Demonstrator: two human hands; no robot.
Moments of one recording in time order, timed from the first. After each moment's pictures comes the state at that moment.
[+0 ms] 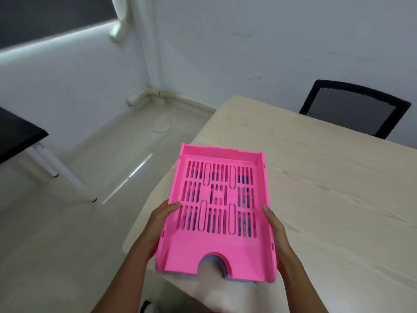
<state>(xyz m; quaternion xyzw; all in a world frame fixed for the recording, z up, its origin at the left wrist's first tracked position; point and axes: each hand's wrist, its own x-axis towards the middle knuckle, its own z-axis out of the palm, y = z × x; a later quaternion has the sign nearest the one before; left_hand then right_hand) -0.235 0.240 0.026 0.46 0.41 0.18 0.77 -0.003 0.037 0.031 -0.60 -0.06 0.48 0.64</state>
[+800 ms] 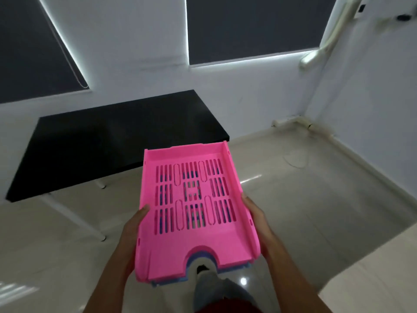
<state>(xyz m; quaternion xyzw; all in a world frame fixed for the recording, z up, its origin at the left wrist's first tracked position) -0.683 0.437 0.058 0.24 0.54 0.51 0.62 -0.395 0.492 0.048 -0.47 -0.32 0.72 0.40</state>
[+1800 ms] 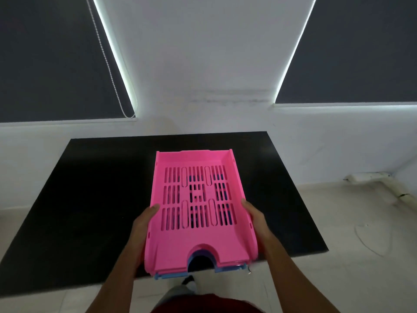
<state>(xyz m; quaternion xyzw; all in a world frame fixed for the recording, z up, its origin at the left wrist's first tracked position) -0.961 0.856 0.020 0.13 0.56 0.57 0.59 -0.686 0.974 0.023 -0.44 -0.32 0.80 0.27</state>
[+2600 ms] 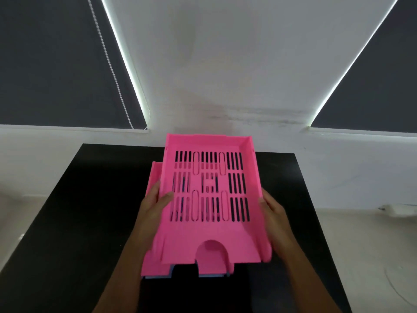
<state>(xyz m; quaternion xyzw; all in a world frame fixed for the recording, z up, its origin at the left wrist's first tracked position) -0.983 0.987 0.090 0.24 0.61 0.62 0.44 -0.725 1.118 0.065 -0.47 -0.56 0.62 0.29</state>
